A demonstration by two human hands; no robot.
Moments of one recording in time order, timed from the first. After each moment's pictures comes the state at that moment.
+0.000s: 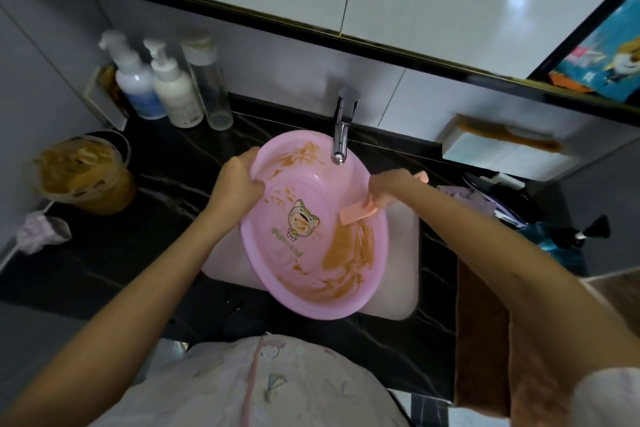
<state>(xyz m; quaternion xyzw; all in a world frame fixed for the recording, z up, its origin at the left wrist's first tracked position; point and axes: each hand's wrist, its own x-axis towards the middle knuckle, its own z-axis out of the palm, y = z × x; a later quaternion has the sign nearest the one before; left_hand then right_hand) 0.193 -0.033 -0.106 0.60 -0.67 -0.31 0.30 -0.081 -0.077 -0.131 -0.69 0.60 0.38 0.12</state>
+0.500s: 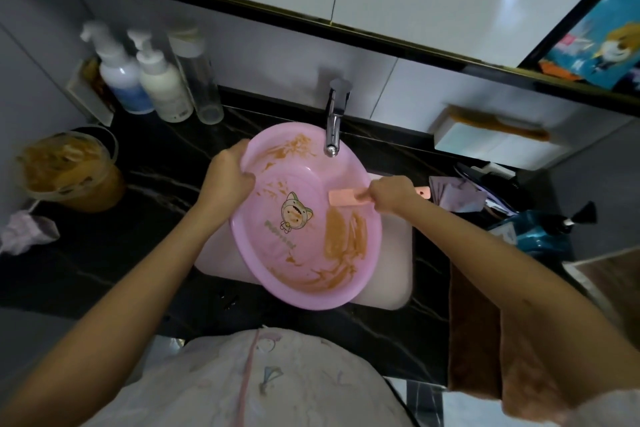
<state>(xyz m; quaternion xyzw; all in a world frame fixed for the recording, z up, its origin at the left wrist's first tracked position) 0.196 -0.035 -0.110 0.60 -0.67 -0.30 0.32 -0.105 -0.041 -0.159 -0.74 0.59 0.31 0.06</state>
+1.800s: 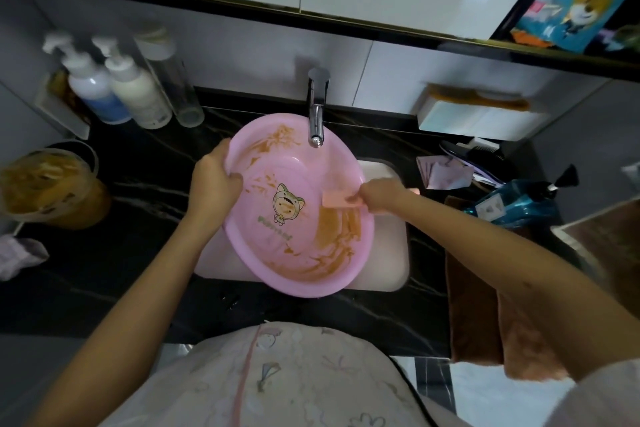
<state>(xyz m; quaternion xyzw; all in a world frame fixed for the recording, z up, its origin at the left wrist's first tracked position) 0.193 -0.027 -0.112 0.60 -0.67 -0.29 0.34 -0.107 -0.018 -0.168 -0.71 0.61 0.30 0.17</state>
